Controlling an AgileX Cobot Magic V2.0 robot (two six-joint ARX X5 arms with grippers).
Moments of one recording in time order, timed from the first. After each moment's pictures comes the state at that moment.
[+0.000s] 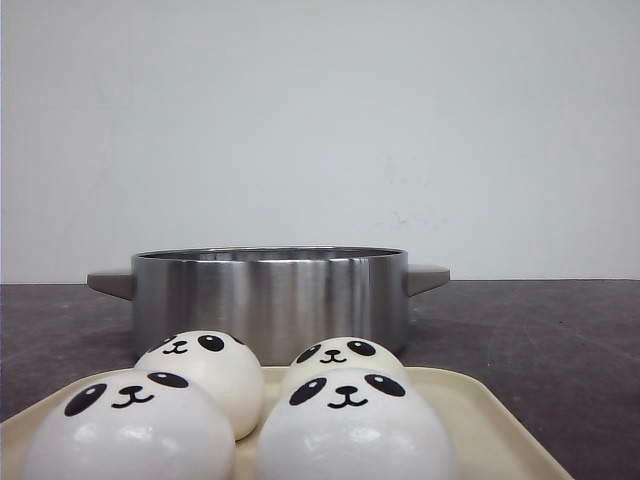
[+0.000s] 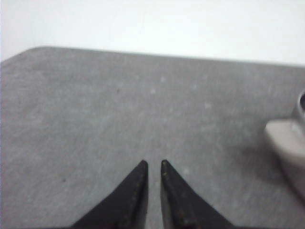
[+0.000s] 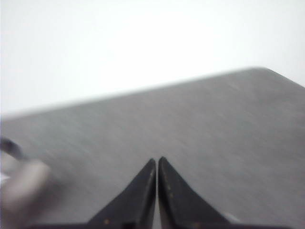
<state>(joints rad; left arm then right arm) 0.03 0.00 0.03 -0.14 -0.07 -0.13 -0.04 0.00 0.02 0.01 -0.12 0.29</state>
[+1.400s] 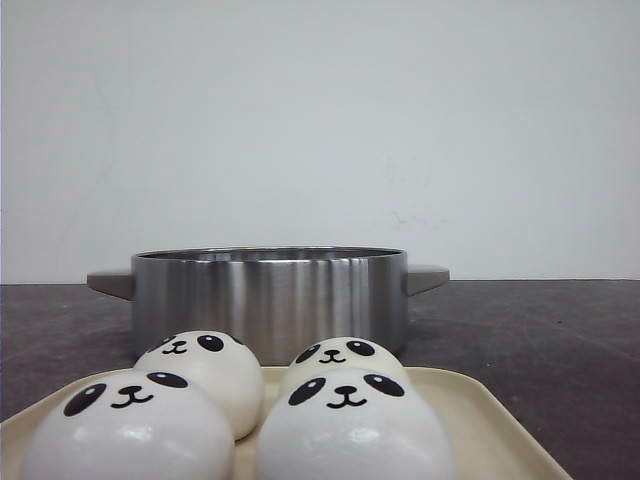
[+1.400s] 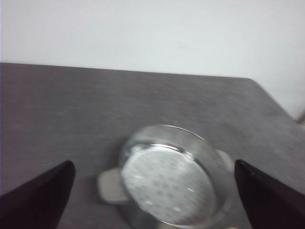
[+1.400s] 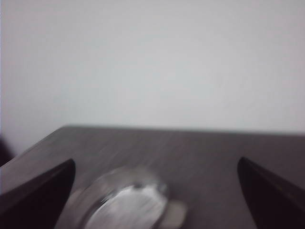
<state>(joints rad) -0.17 0.66 1.13 -0.77 0.27 -0.19 -0.04 0.46 1.00 -0.62 -0.57 0.25</state>
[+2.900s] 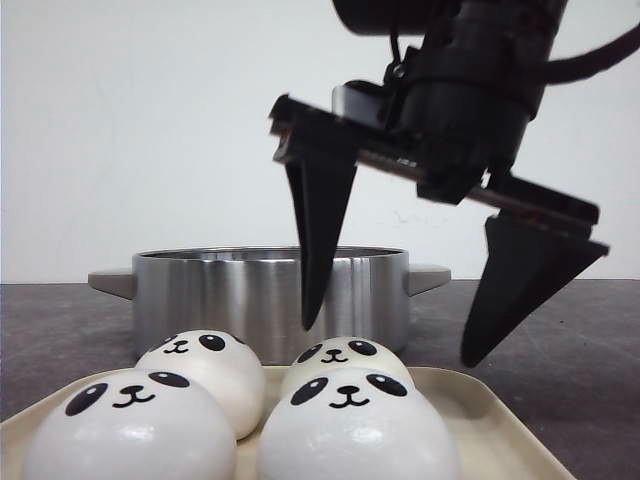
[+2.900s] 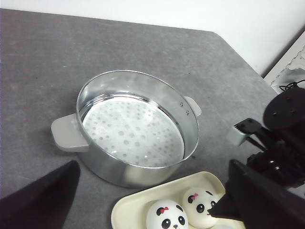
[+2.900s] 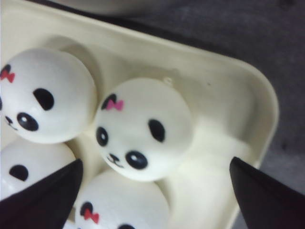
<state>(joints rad) -0.35 0.51 0.88 -0.75 0.26 -0.25 0.87 1.53 0.99 -0.70 -0.16 0.71</state>
